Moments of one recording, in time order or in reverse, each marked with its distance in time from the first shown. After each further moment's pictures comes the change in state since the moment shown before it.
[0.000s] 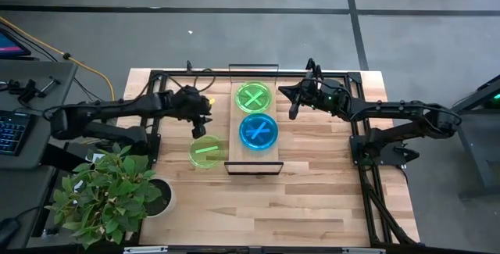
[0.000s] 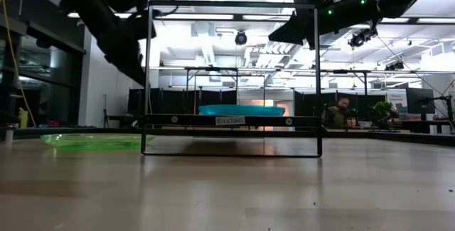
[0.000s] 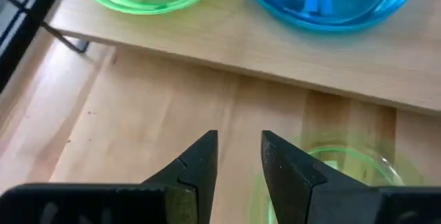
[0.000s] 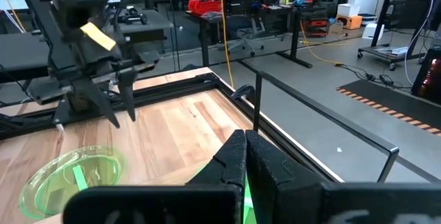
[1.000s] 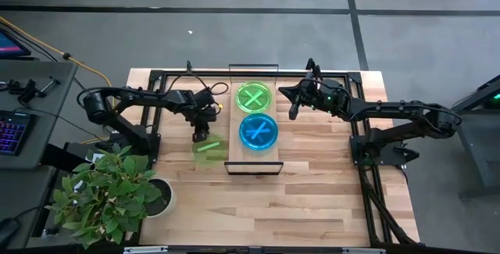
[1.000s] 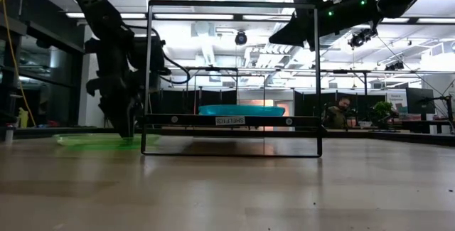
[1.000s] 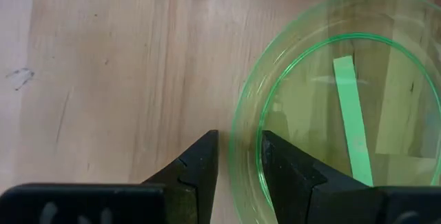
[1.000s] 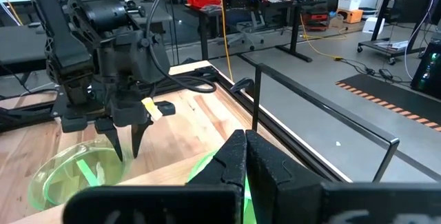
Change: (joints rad) left arm 0.129 0.441 0.006 -0.020 0.259 0.211; right arm 0.000 0.000 0.000 -0.025 0.002 0.000
